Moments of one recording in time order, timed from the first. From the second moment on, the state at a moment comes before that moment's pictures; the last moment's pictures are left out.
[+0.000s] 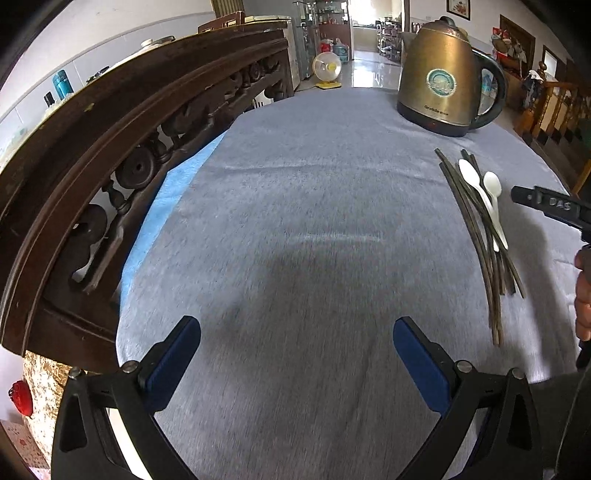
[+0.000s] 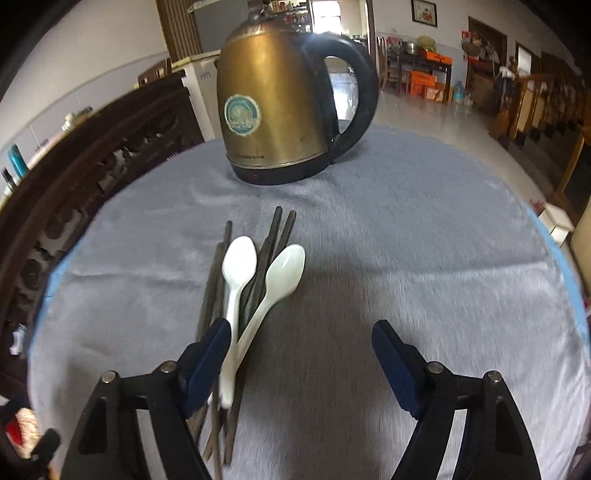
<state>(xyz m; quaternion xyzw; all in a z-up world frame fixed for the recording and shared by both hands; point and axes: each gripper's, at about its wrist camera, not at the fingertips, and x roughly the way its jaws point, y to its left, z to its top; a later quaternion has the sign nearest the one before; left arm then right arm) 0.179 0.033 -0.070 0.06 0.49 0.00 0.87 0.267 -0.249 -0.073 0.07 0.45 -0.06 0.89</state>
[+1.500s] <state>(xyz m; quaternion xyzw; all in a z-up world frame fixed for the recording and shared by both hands) 0.367 -0.143 -0.093 0.01 0.50 -0.14 0.85 0.265 -0.317 -0.097 0.20 0.45 -0.02 0.87</state>
